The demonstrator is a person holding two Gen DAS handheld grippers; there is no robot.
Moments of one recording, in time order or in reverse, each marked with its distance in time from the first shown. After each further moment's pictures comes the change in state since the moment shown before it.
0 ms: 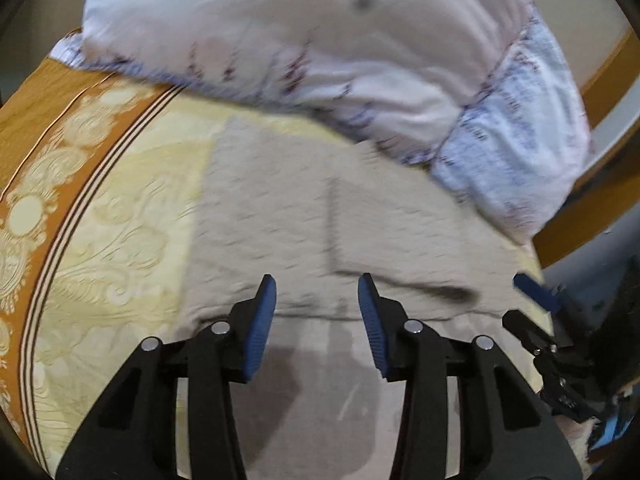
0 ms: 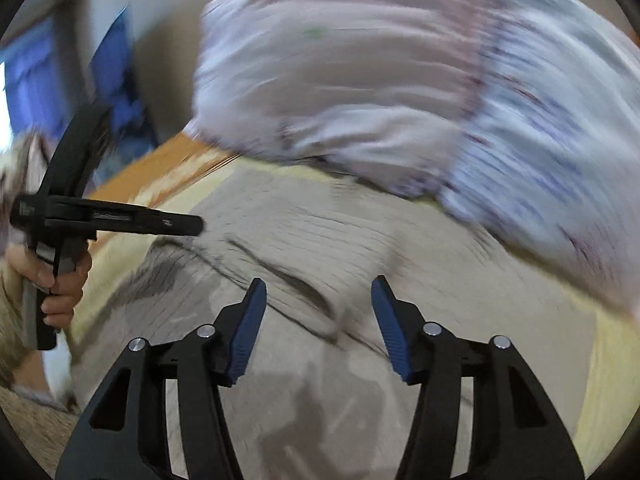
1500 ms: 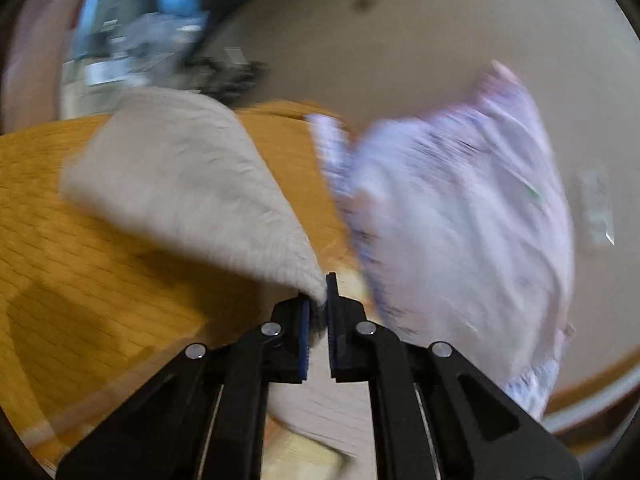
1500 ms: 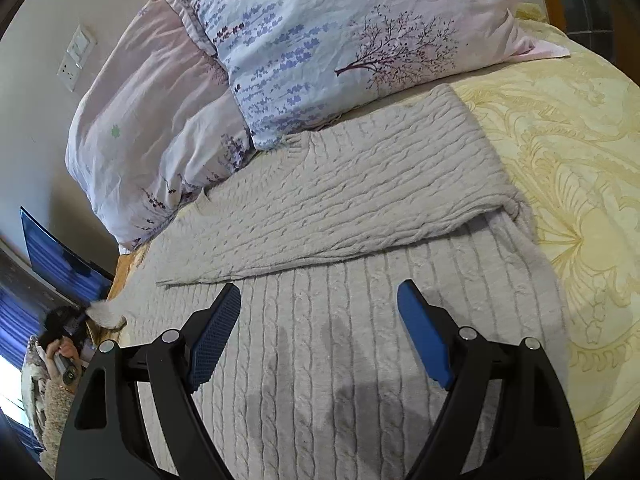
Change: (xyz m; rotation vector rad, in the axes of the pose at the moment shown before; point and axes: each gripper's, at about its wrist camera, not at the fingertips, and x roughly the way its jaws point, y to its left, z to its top) left arm -0.128 0.225 0.020 -0.730 -0.473 -0.084; right arm -0.066 -0.124 -0.129 0.805 -0.047 -0.057
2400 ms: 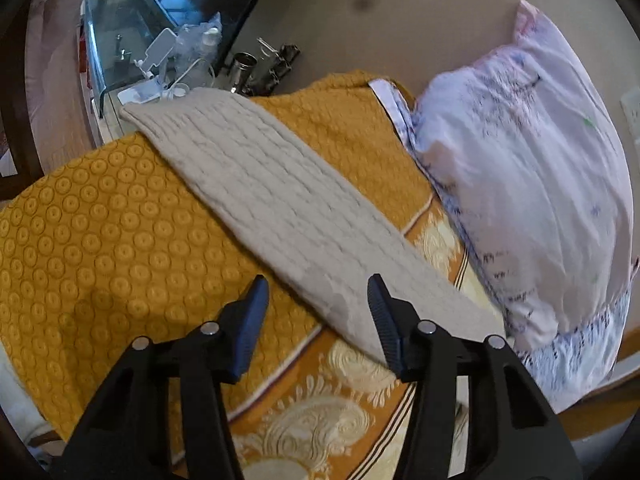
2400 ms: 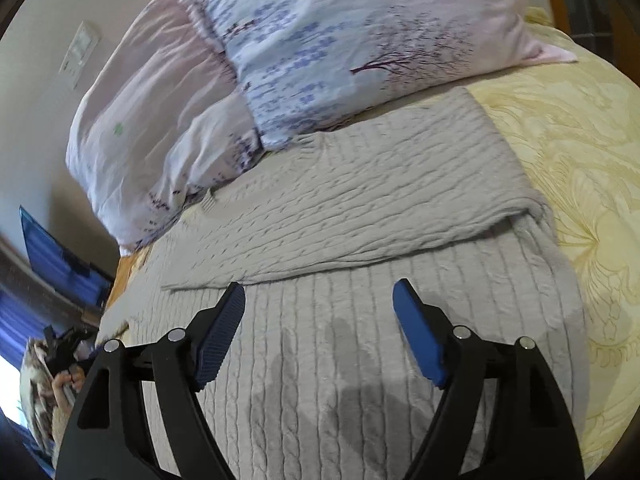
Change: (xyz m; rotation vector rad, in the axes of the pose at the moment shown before) left arm -0.013 0.057 0.007 0.149 0.100 0.276; right arm 0.011 0.017 -0.001 -0.020 0.000 -0.003
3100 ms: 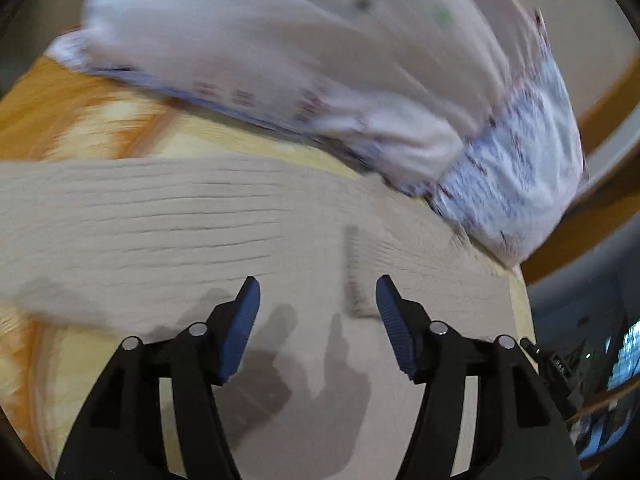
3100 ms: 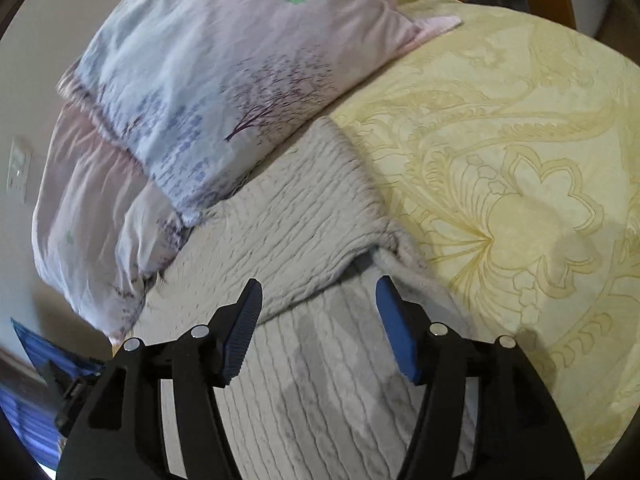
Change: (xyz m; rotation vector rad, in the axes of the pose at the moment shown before) left arm 0.049 -0.211 -0.134 0.542 0.258 -0.243; right arm -0.025 -0.074 0.016 0.309 -0.098 -0.099
